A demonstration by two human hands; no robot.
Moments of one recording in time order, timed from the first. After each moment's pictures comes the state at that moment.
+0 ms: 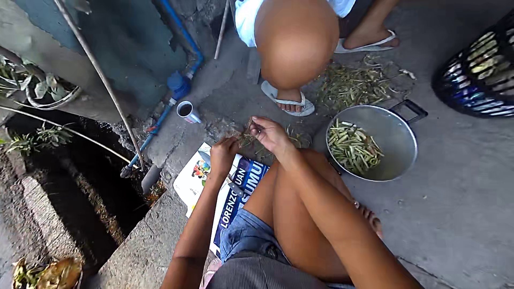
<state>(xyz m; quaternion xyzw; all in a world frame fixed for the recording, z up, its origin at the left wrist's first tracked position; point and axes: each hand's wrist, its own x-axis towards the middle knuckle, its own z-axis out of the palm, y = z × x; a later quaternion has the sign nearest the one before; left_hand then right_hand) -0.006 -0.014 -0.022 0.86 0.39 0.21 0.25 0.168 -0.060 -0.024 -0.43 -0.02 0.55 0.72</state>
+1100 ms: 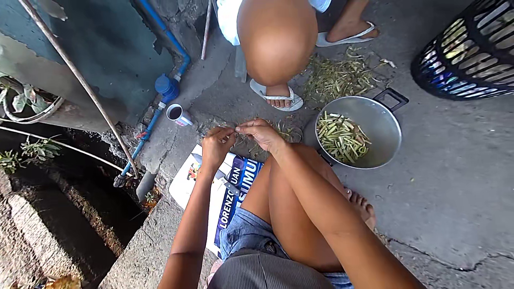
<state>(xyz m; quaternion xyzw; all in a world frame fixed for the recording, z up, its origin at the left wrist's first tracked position) 0.006 0.003 -0.003 0.89 0.28 0.26 0.24 0.171 -0.069 -0.018 -0.59 -0.23 0.54 0.56</state>
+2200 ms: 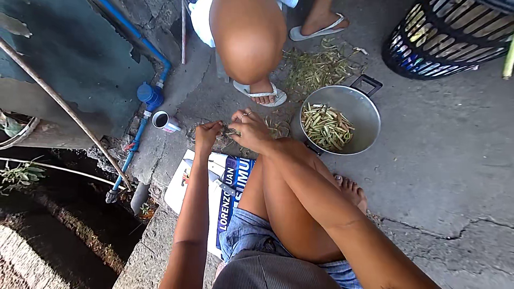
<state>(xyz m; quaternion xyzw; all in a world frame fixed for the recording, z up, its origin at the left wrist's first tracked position) 0.050 0.036 -0.011 0.69 0.46 0.15 0.54 0.177 -0.087 -0.024 -0.71 -0.61 0.08 0.33</state>
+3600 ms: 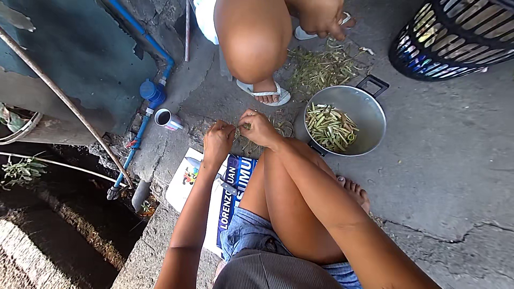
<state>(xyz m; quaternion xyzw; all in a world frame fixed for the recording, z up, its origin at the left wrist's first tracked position) 0.038 0.000 -0.006 0.94 0.23 0.19 0.15 0.191 -0.088 -0.029 -0.68 -0.52 0.23 0.47</state>
